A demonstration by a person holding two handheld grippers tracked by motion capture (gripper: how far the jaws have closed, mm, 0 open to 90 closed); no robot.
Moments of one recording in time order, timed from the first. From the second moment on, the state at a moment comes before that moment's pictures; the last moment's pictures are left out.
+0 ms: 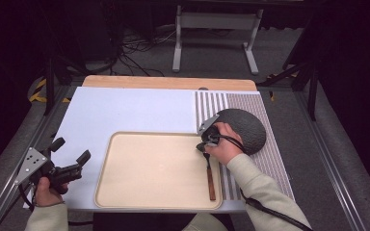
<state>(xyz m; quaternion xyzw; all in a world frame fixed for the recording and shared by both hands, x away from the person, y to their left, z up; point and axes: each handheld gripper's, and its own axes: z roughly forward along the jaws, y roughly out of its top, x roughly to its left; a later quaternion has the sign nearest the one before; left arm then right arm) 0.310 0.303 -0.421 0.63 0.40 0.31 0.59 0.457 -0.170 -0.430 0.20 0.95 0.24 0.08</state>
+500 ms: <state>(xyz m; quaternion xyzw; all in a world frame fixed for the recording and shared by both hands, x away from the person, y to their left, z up) 0.312 0.303 -0.420 0.63 0.40 0.31 0.59 0.460 -0.181 -0.431 0.23 0.94 0.25 0.09</state>
